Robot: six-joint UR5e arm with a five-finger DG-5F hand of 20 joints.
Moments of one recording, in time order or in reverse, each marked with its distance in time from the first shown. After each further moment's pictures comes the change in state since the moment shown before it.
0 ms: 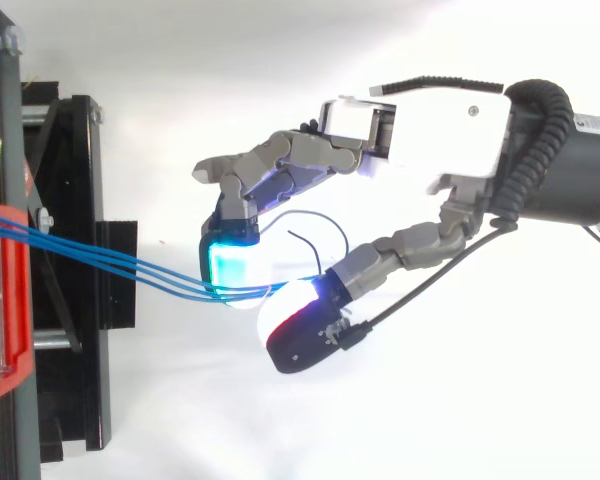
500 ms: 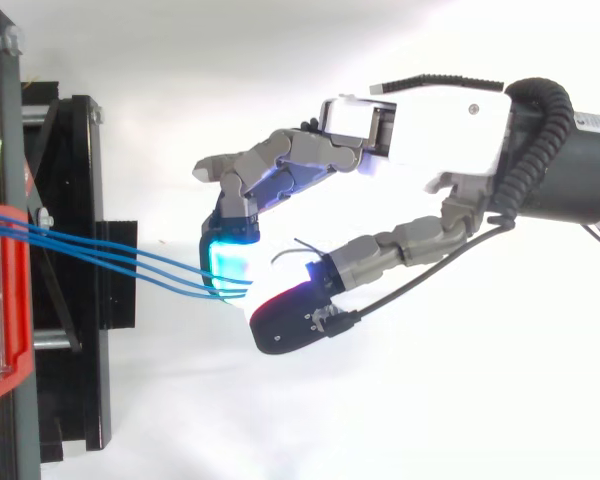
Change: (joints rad) arm -0.001 0.000 0.000 0.000 -0.001 0.000
